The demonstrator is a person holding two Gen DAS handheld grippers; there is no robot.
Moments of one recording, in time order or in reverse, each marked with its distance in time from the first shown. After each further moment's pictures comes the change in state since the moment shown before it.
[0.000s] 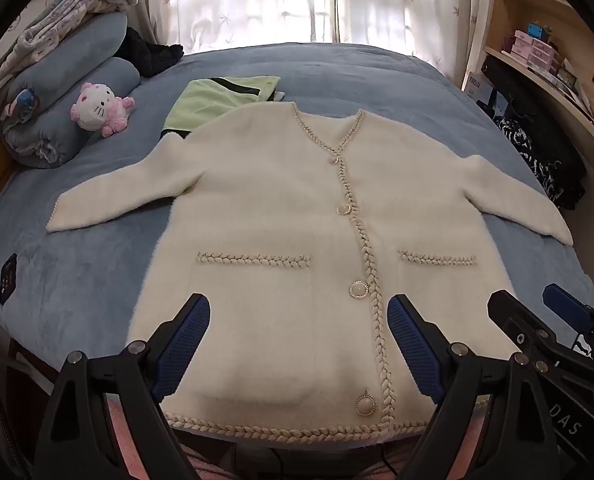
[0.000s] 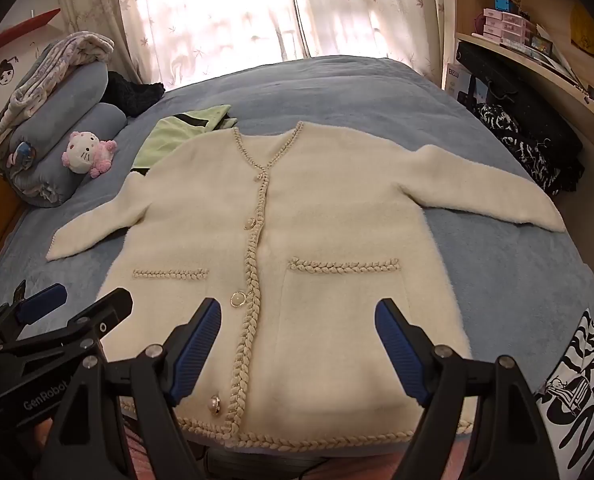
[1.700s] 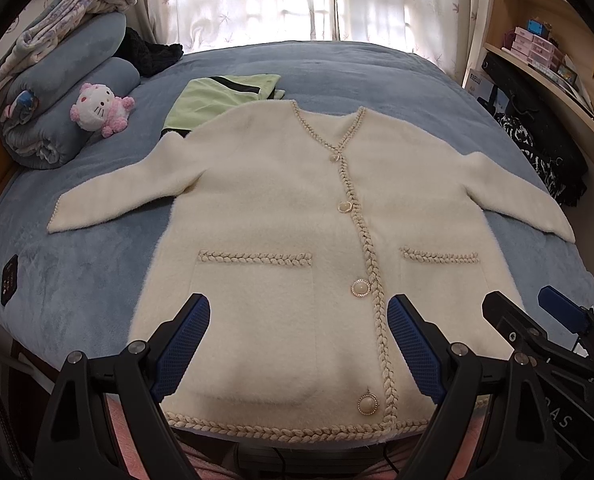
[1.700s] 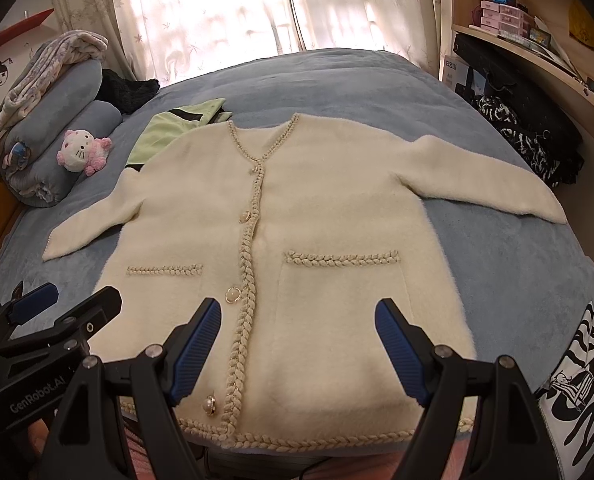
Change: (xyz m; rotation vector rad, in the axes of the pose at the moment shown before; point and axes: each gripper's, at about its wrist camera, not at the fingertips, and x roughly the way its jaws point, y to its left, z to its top) left arm 0.000 -0.004 -0.004 0.005 0.005 0.007; right arm 0.008 0.000 -0.002 0.004 0.019 -0.002
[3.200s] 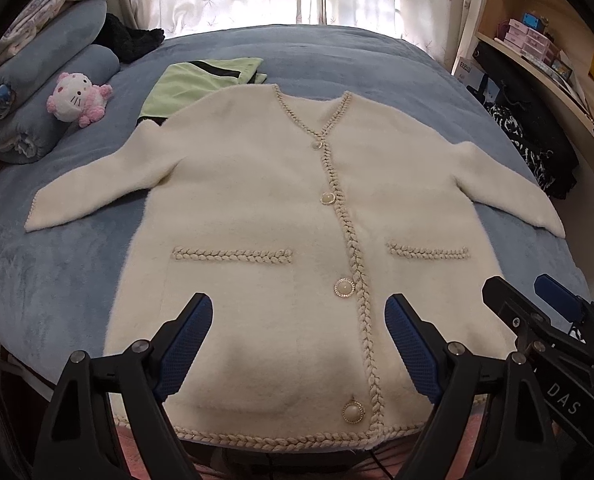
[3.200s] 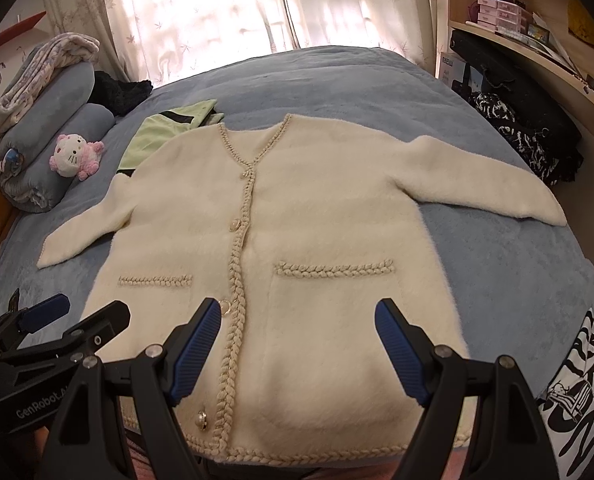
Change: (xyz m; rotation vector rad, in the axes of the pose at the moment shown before) left arm 0.029 -0.005 0.016 0.008 0.072 -0.070; right arm 0.013 -0.013 0.013 0.016 0.013 -0.010
